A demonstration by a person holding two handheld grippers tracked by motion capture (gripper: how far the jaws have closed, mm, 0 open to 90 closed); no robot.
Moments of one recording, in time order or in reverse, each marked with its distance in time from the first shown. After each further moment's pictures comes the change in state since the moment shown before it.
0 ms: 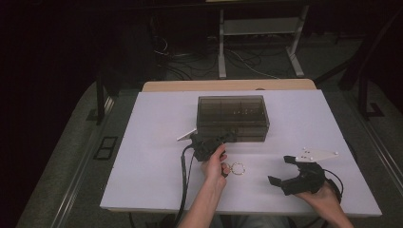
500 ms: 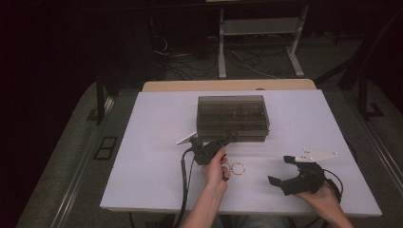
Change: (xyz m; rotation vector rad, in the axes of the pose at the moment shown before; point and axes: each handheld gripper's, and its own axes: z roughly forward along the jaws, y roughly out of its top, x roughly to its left) left arm -0.002 -0.009 -0.006 -0.015 0.004 -0.003; right arm 0.000 0.000 0.001 0.002 -0.001 -0.006
